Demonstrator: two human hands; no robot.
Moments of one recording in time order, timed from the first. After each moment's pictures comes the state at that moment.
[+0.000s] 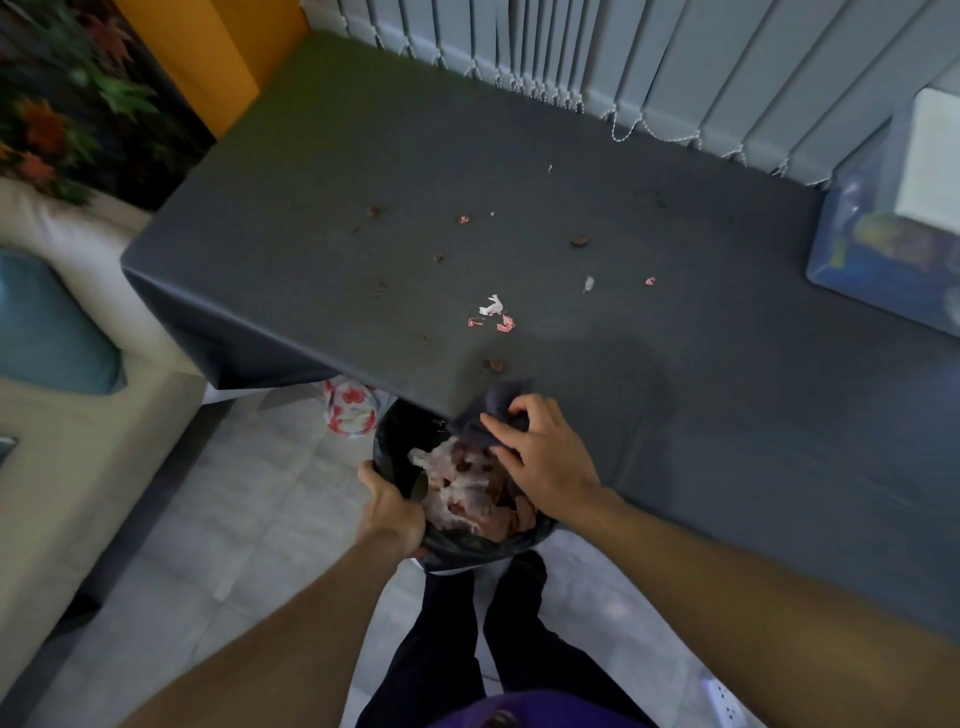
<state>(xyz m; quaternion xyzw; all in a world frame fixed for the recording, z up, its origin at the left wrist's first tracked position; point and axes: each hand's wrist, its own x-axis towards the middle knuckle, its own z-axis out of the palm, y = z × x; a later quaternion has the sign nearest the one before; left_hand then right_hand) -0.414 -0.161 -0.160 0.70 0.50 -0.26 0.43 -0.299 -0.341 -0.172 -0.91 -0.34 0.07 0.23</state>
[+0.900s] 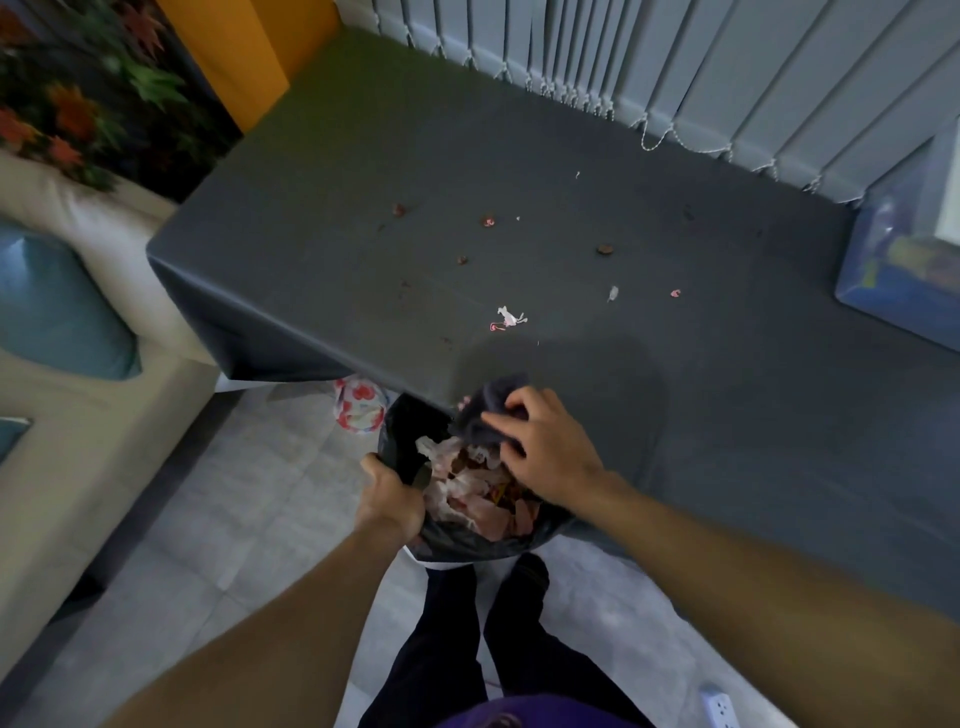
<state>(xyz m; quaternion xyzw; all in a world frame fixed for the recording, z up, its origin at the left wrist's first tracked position) -0.406 -0.139 -0.159 0.73 0.50 -0.24 0.41 -0.280 -0.317 -0.158 -0.89 -0.38 0.11 0.23</state>
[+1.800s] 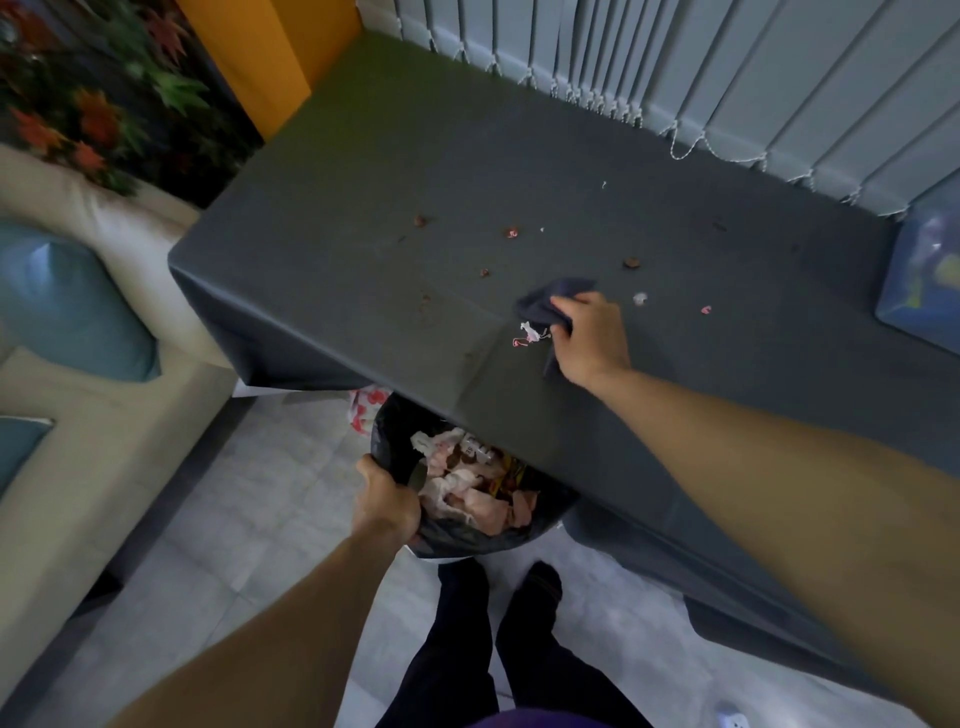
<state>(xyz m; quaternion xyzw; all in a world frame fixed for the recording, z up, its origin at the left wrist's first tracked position) -0.398 -0.108 -0.162 0.70 0.54 -0.19 0.43 -0.146 -0.270 -0.158 -0.95 -0.17 0.08 0.26</state>
